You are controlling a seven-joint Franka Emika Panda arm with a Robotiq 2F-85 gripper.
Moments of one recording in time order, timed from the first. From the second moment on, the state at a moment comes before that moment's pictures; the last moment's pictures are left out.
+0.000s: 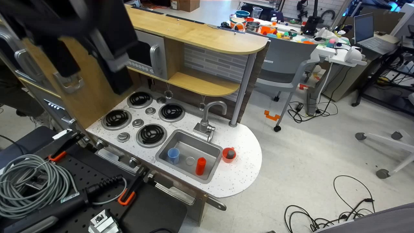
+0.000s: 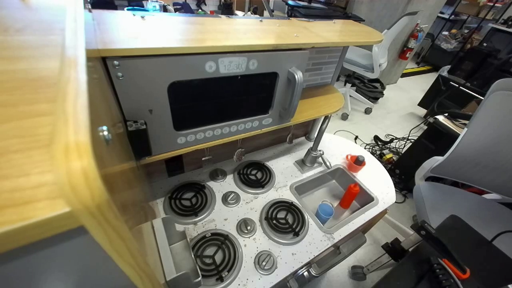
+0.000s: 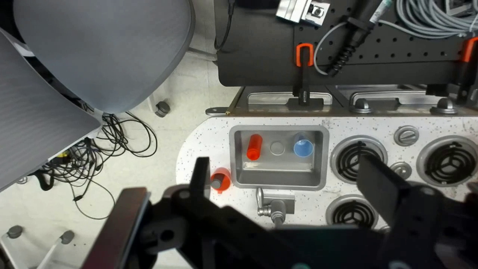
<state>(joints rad) -0.15 -0.71 -0.20 -2.57 -0.31 1.93 -0.22</state>
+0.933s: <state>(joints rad) -0.24 0.01 -0.28 -2.67 -0.50 2.59 -0.29</state>
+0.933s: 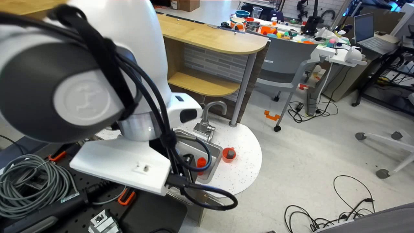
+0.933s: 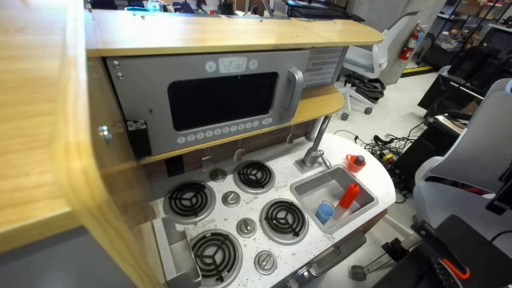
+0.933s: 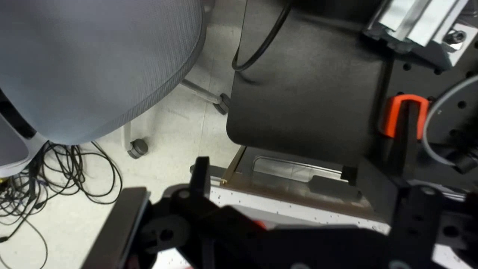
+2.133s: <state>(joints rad) -0.24 0.68 -0.23 -2.13 -0.37 2.61 -0.23</state>
